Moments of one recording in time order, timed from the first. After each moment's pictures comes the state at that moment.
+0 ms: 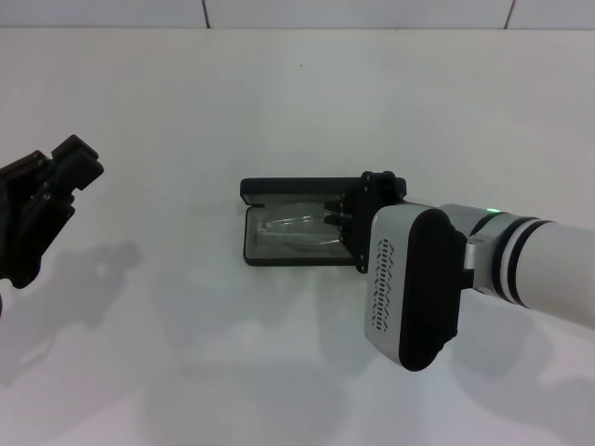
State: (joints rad) left arm -0.23 -1.91 1.50 0.20 0.62 1.98 -0.92; right arm 0.30 2.03 -2.21 -1.43 -2.70 -0.42 2.09
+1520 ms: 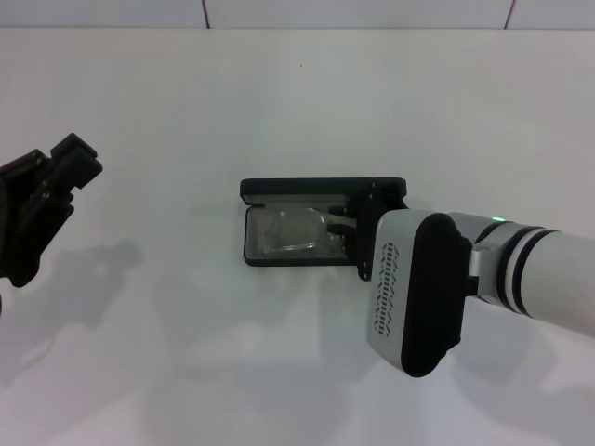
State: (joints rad) left arm -0.24 -1.91 1.50 0.20 0.62 1.98 -0.92; right arm 0.27 2.03 -2.22 -1.45 -2.73 -0.44 2.14
